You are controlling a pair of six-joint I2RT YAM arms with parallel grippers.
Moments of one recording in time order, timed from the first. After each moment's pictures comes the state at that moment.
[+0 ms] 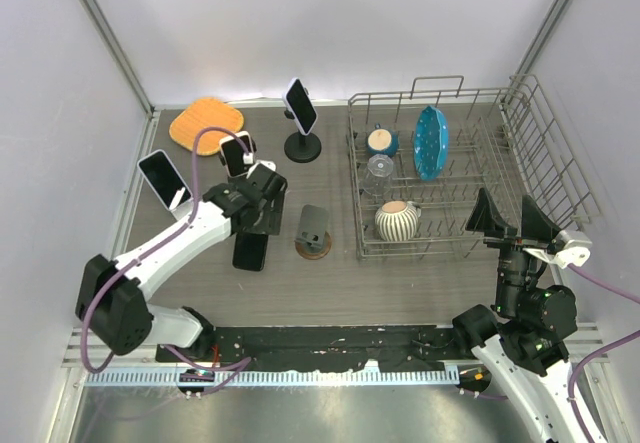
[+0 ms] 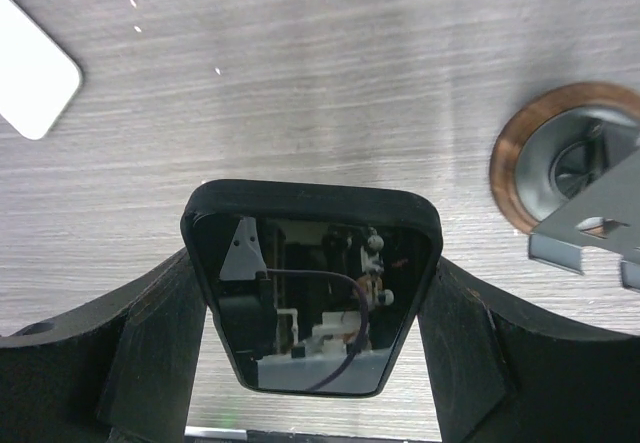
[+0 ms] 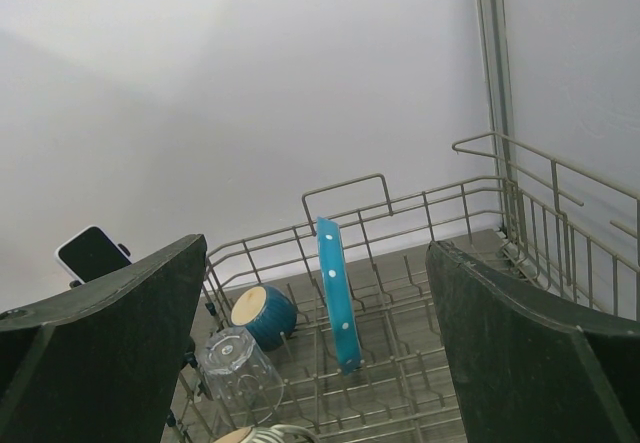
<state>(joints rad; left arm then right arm) -0.64 1.33 1.07 -0.82 -0.41 -0.43 0.47 0.01 0.45 0.10 0.55 0.01</state>
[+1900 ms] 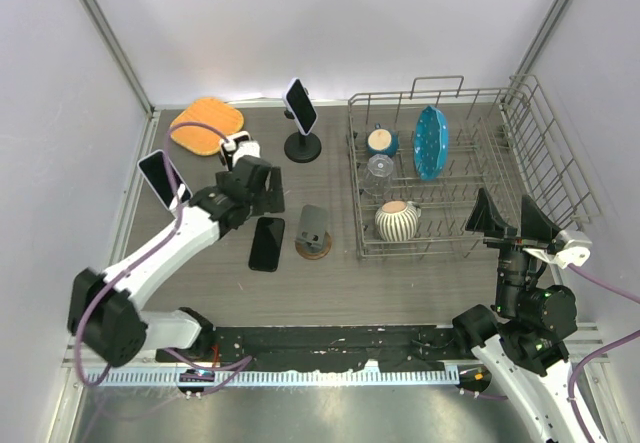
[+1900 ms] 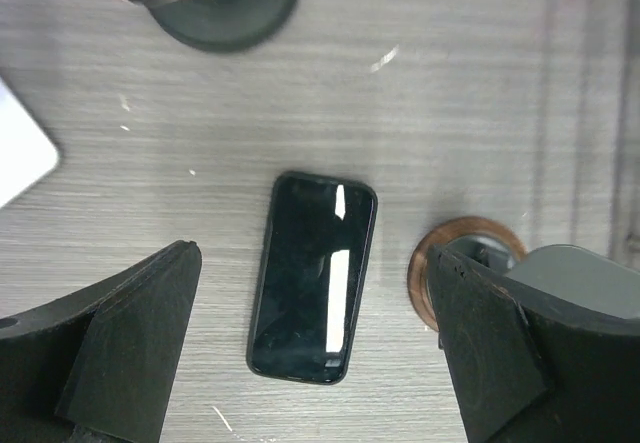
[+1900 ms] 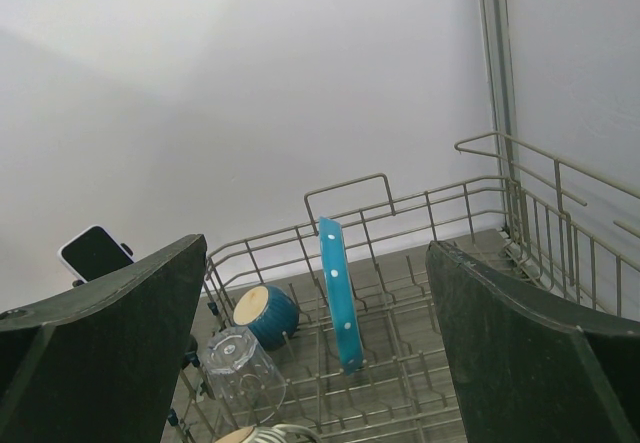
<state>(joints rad) -0.56 1.33 1.01 -0.56 -0.37 -0.49 0.47 0.01 0.45 0.10 0.54 0.02</state>
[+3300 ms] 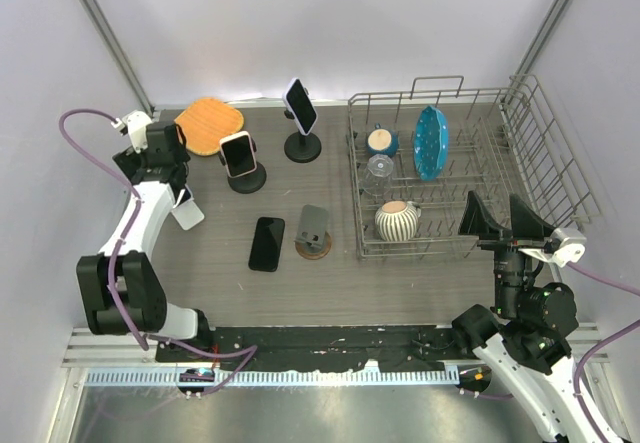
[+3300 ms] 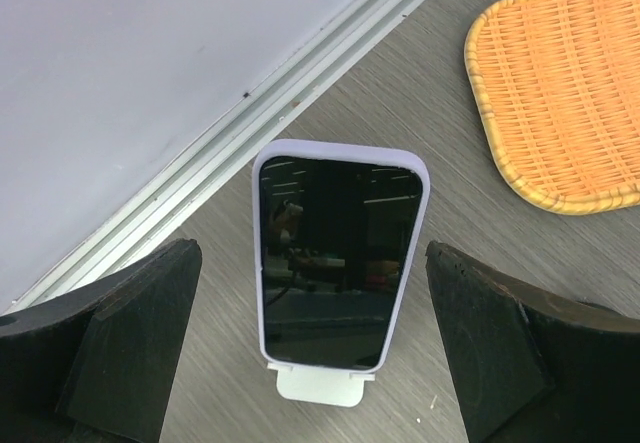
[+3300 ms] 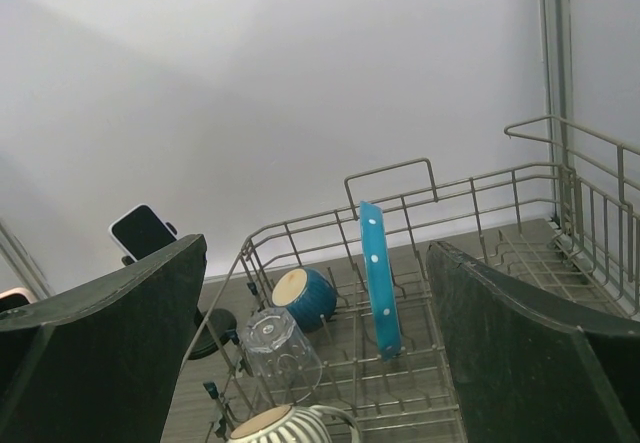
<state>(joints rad) 0.06 1.40 1.08 -0.24 -0.67 -0.37 0.56 0.01 0.45 0.08 0.54 0.04</state>
